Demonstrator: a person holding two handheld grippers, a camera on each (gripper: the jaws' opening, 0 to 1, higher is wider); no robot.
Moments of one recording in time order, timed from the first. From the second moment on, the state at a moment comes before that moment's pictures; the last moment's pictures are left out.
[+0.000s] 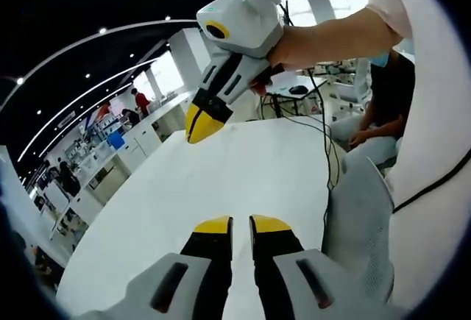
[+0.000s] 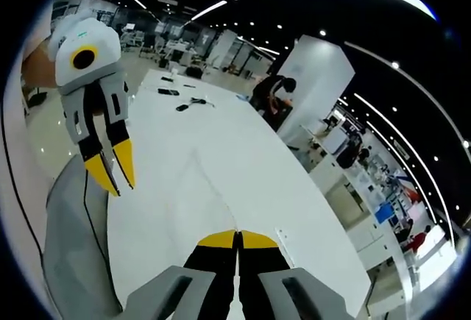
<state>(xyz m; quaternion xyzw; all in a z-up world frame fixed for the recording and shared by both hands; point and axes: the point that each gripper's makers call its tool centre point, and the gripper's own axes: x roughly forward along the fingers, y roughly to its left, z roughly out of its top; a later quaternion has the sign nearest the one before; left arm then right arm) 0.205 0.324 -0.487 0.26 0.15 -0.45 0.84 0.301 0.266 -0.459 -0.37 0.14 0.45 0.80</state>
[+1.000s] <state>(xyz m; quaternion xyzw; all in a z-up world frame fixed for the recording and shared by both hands) 0.215 0.345 -0.498 0.15 0.17 -0.41 0.88 0.340 0.250 -0.464 -0.38 0.14 0.42 0.81</state>
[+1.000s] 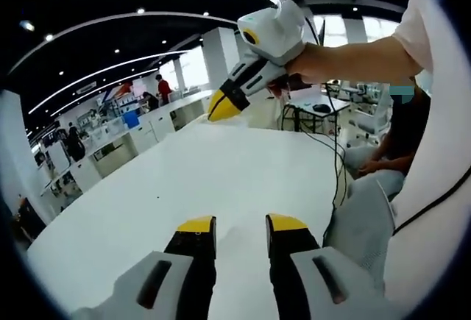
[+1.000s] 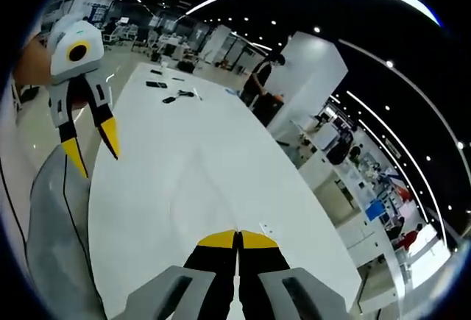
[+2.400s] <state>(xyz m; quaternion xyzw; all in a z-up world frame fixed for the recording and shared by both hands) 0.222 0.358 -0.516 0.06 0.20 -0.38 0.90 0.401 0.247 -0.502 -0.43 0.13 0.37 0.82</state>
